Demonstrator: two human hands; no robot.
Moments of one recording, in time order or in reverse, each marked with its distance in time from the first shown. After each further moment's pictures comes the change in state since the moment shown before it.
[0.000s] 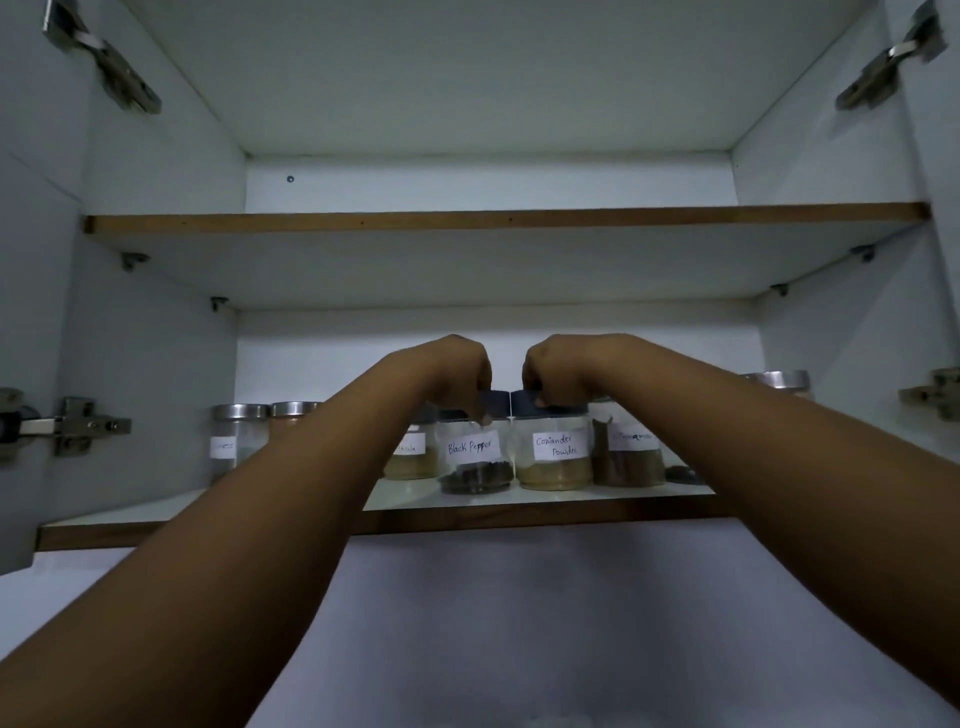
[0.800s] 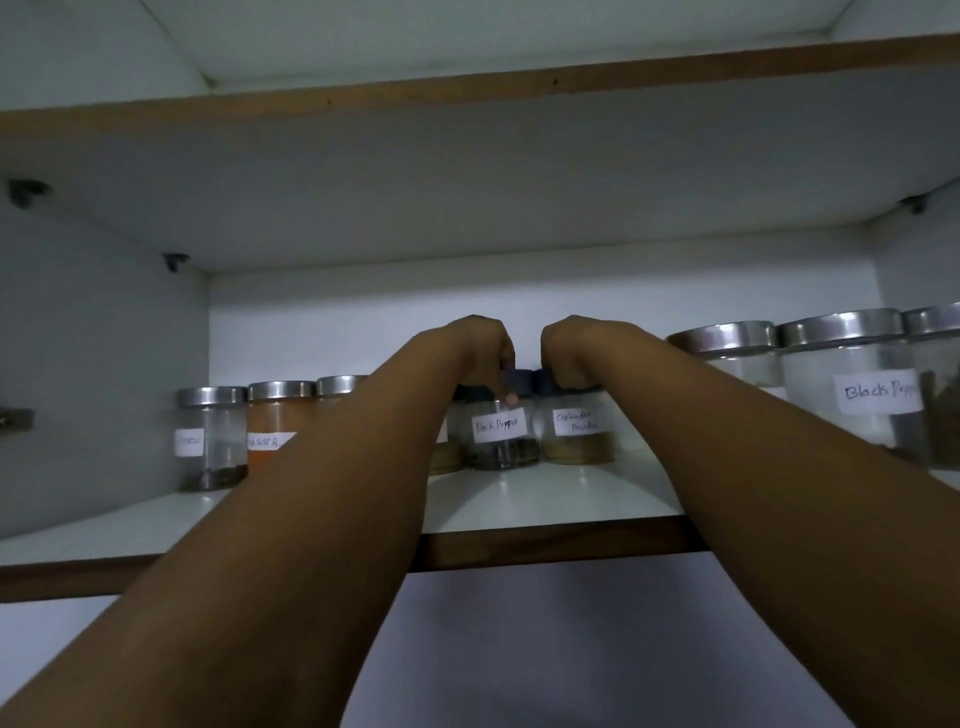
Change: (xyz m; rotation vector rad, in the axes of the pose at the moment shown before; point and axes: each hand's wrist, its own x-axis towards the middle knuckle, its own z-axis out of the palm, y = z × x) left_hand 0.109 -0.049 0.073 -0.121 -0.002 -0.023; right_hand 0.130 -0.001 0.068 0.065 -0.029 0.165
